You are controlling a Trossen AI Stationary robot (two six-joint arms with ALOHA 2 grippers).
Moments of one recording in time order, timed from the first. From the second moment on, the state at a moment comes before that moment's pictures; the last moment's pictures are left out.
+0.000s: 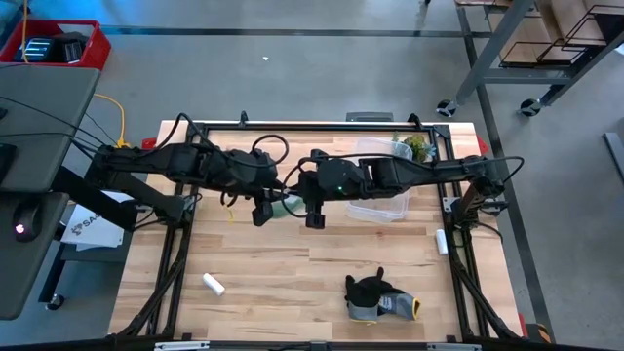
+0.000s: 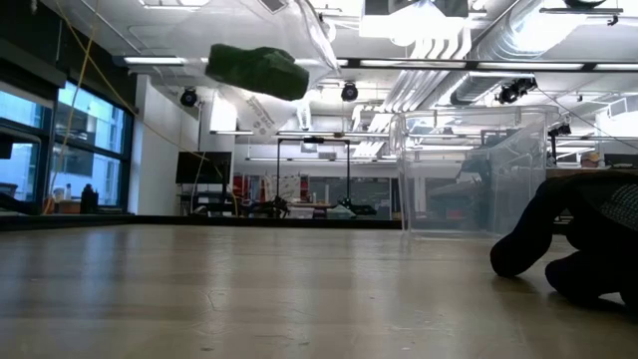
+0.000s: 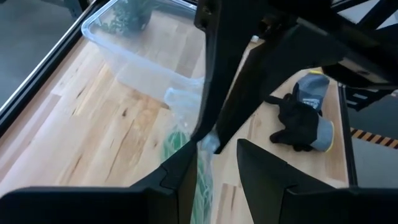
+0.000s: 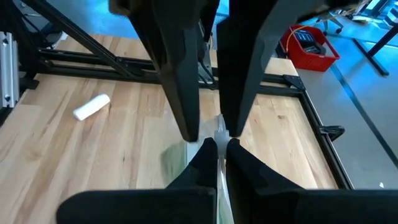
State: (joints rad) left arm -0.13 1.34 1.54 -0.89 -0.22 -0.34; right arm 0.11 1.79 1.81 -0.56 0.23 -0.09
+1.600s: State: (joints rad) left arm -0.13 1.34 1.53 -0.93 -0.24 -0.31; right arm 0.09 1.85 1.81 -0.60 0.13 0.05
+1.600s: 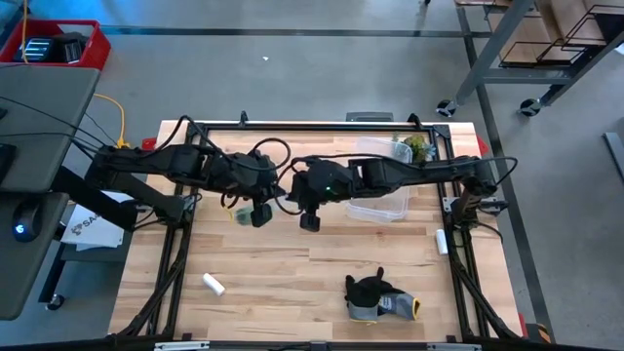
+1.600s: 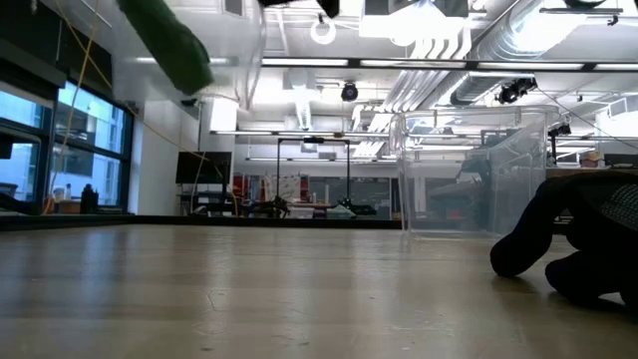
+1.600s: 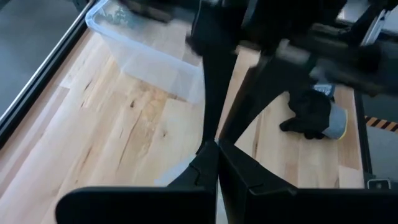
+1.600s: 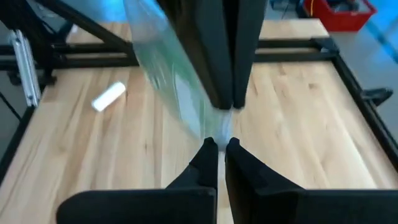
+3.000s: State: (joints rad) left arm -0.13 1.22 1.58 -1.02 -0.11 -0.28; right arm 0.12 1.82 1.81 -0.39 0.05 0.10
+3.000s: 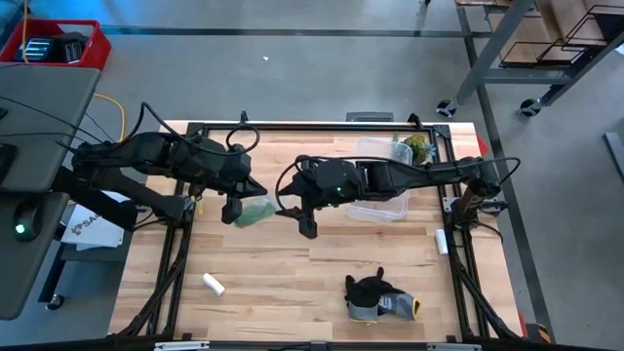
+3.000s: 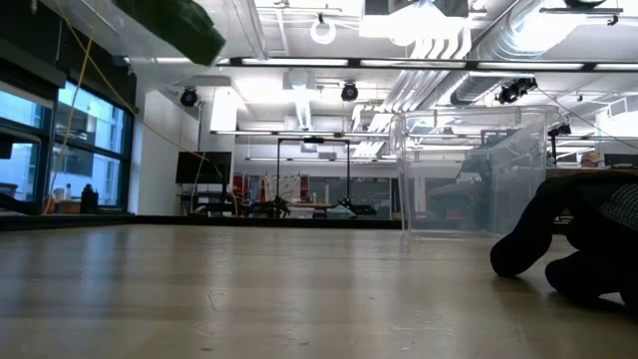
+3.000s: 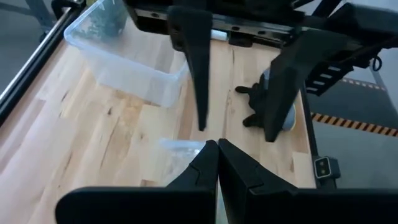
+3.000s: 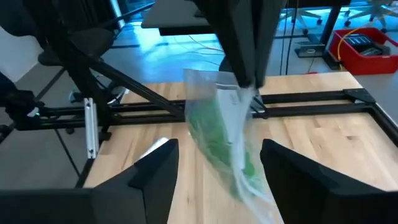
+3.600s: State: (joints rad) left arm -0.13 1.22 1.58 -0.97 -0.14 -0.29; right arm 0.09 1.84 1.81 -0.39 0.01 0.04
